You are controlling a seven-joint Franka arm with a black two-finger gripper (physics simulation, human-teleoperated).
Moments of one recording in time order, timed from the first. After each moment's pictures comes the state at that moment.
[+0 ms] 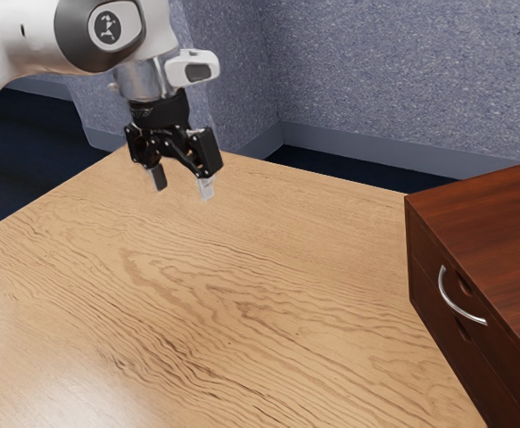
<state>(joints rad) -0.03 0.23 0.17 -1.13 -0.06 1.31 0.03</state>
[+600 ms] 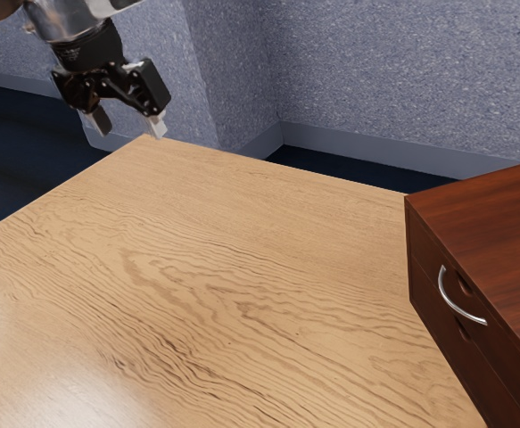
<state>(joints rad) 0.03 0.06 0.11 -1.12 0.02 1.35 -0.10</state>
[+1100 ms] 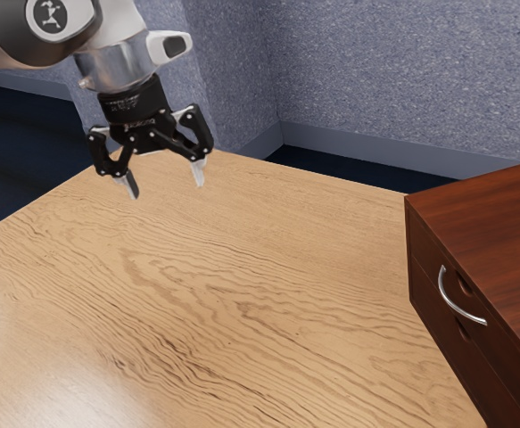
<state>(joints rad) 0.01 0.03 0.07 -1.30 -0.08 1.35 -0.62</state>
